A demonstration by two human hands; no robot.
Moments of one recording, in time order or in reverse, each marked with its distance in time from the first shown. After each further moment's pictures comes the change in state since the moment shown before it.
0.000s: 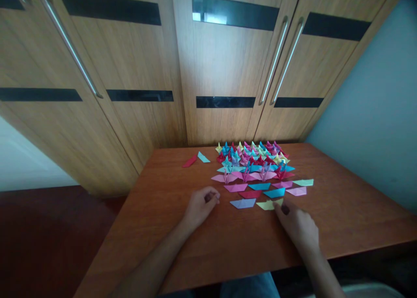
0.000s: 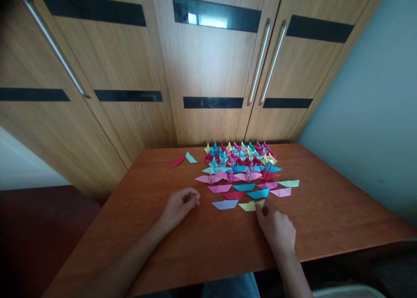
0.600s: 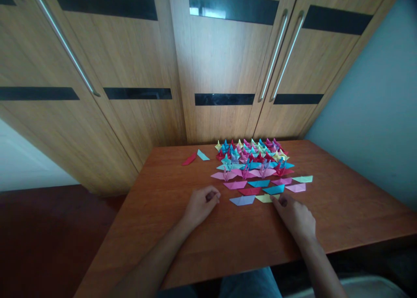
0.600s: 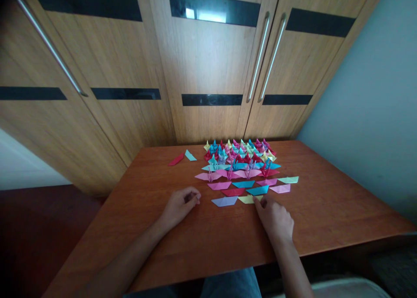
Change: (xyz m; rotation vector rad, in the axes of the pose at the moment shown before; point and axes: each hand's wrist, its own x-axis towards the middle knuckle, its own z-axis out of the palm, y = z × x) left_hand -0.002 0.004 0.000 0.089 -0.034 0.043; right_hand 0.008 -0.008 -0.004 -0.207 -0.075 0.040
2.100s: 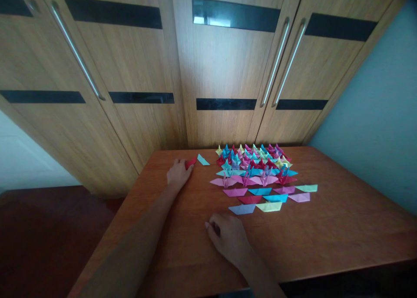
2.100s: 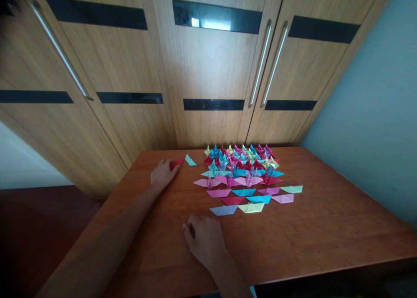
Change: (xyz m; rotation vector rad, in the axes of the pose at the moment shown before) left_hand 0.093 -0.073 -0.076 0.753 0.377 -0.305; right_hand -0.076 -0.130 0.042 0.380 -0.052 -0.855
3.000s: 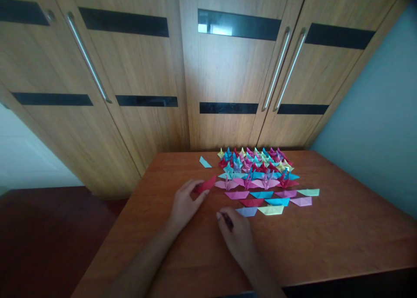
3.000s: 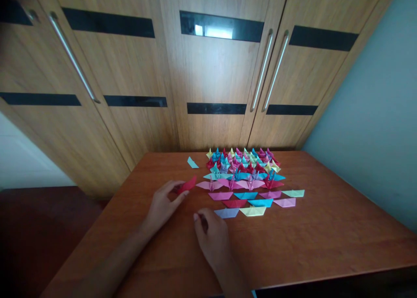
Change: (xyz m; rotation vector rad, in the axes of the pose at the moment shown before) left_hand -0.103 0.034 -0.039 -0.606 0.049 0.316; right_hand 0.000 0.007 -0.003 0.353 0.235 0.109
